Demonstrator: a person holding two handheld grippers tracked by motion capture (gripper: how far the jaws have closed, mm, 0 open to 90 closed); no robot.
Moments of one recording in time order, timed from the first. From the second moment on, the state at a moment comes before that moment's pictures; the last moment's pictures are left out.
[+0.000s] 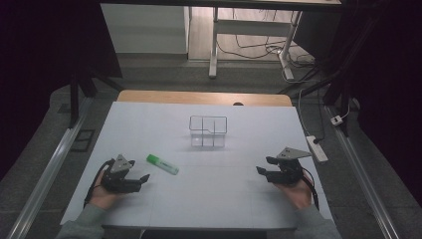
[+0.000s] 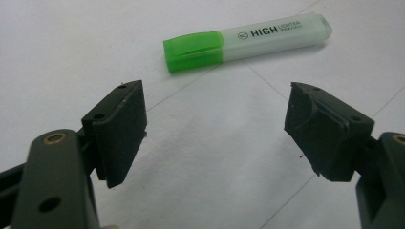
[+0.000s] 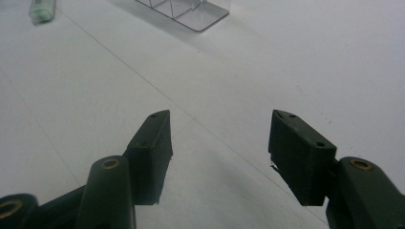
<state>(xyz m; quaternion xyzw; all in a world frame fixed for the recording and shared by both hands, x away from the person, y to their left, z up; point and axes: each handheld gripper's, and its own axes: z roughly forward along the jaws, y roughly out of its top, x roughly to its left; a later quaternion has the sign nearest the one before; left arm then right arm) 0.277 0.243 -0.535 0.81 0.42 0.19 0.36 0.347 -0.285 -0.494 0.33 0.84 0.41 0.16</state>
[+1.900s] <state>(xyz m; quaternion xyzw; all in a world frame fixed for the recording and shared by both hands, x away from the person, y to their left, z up) 0.355 0.239 -0.495 0.84 0.41 0.18 0.31 0.344 -0.281 -0.495 0.31 0.85 0.38 0.17</state>
